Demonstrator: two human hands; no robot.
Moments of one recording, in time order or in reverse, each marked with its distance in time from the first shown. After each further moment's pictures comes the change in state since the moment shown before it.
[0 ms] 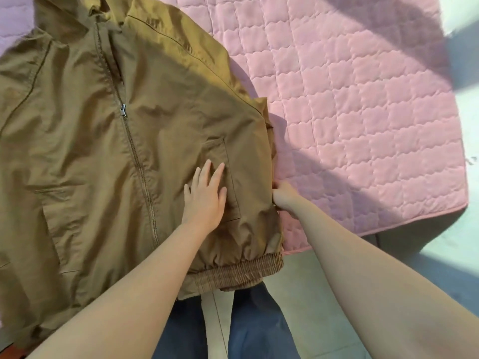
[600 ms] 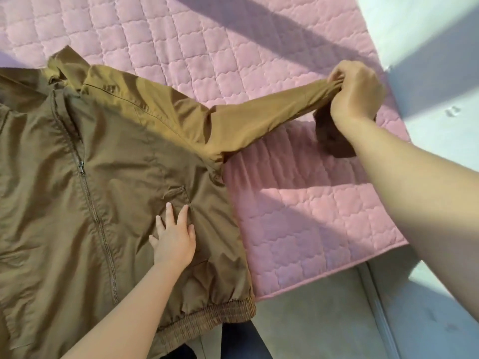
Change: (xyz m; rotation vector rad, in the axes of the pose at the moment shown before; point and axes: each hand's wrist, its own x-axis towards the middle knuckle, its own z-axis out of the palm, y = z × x) left_hand 0.031 0.036 0.018 0.151 -0.075 -0.266; right_hand 0.015 -0.114 -0.270 -0.527 1.162 -0.422
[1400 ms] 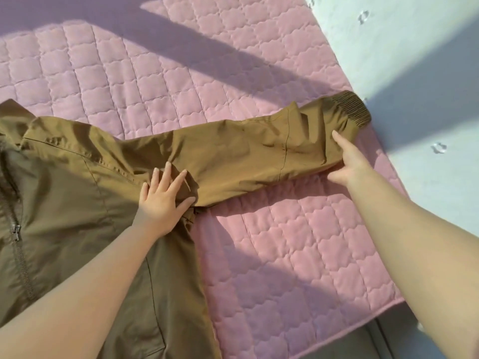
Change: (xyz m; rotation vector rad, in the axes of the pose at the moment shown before) left_hand 0.151 0.110 -0.070 0.096 0.238 0.423; right_hand 0.044 0.115 0.075 1.427 -0.460 1.163
